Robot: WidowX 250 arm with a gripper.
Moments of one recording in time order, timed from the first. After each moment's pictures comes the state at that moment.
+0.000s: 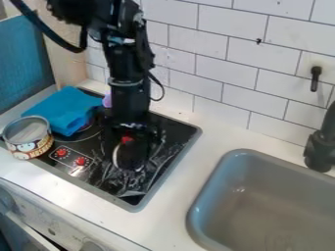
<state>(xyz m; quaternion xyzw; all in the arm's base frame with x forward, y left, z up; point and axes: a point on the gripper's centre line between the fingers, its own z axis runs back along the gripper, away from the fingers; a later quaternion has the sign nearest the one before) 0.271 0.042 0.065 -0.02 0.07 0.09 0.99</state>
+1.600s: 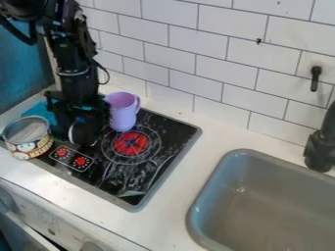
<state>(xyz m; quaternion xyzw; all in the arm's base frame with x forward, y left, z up) 0.280 0.136 0.053 0.01 0.01 0.13 0.99</state>
